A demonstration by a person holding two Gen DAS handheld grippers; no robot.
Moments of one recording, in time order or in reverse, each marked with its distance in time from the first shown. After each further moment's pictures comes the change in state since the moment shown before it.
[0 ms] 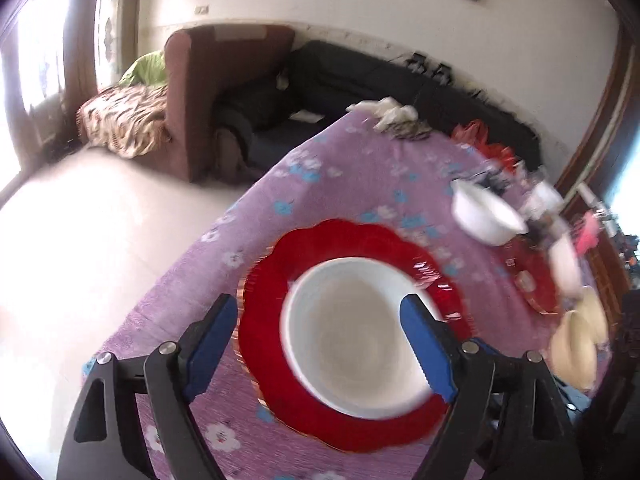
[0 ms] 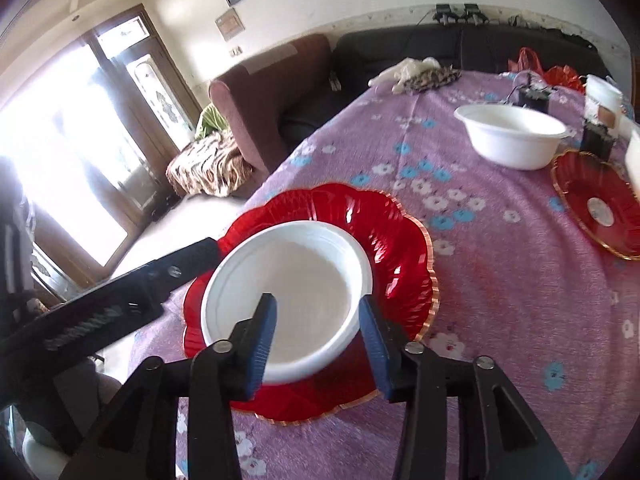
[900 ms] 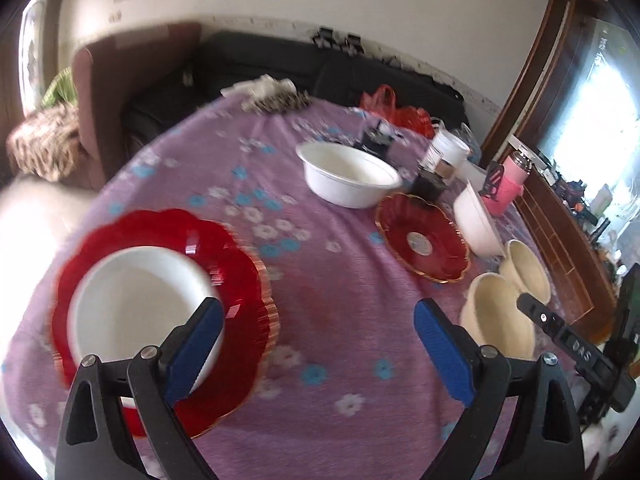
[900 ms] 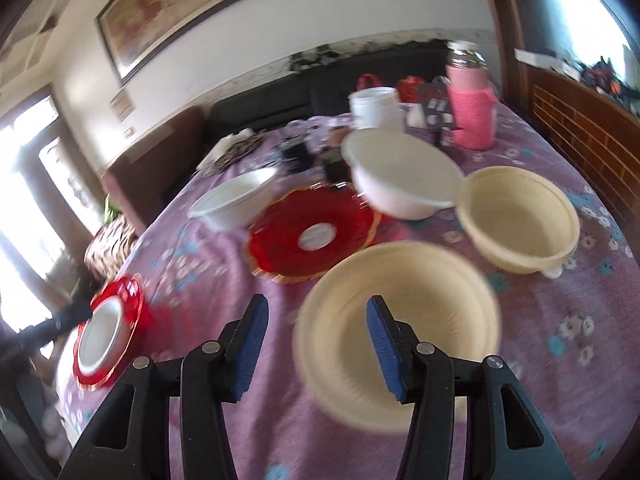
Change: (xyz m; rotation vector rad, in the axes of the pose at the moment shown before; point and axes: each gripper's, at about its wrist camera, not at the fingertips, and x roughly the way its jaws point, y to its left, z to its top) left arm 0.027 -0.150 -0.010 0.146 0.095 -0.211; right arm -0.162 -0.243 -0.014 0.288 -0.176 -0.302
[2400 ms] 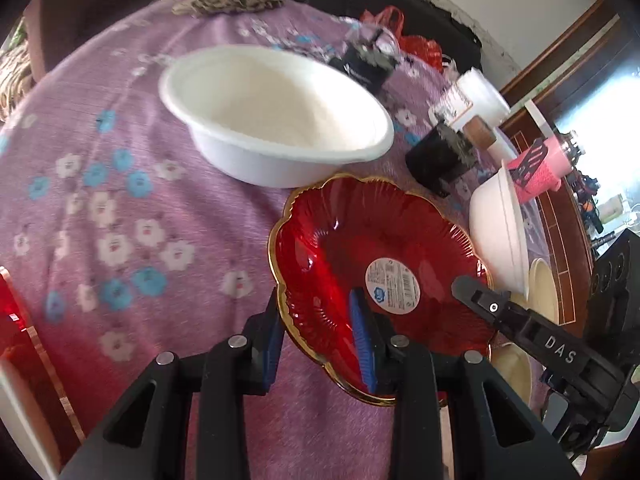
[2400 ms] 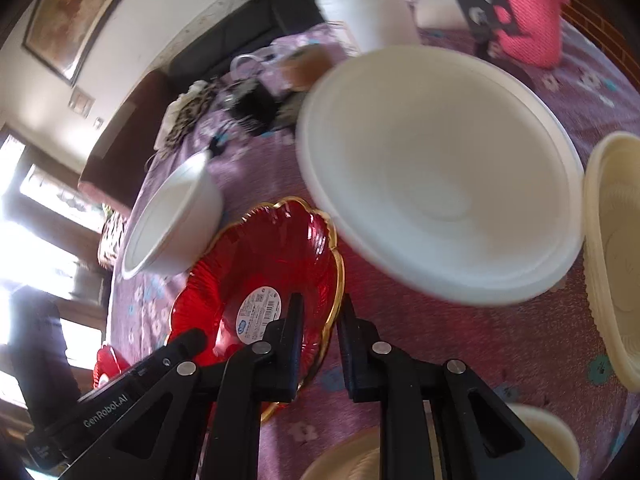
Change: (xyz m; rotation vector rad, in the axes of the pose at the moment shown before) left arm 0.162 -0.044 0.058 -0.092 0.295 -0.063; right arm 0.149 0.005 0.062 0.135 0.322 0.078
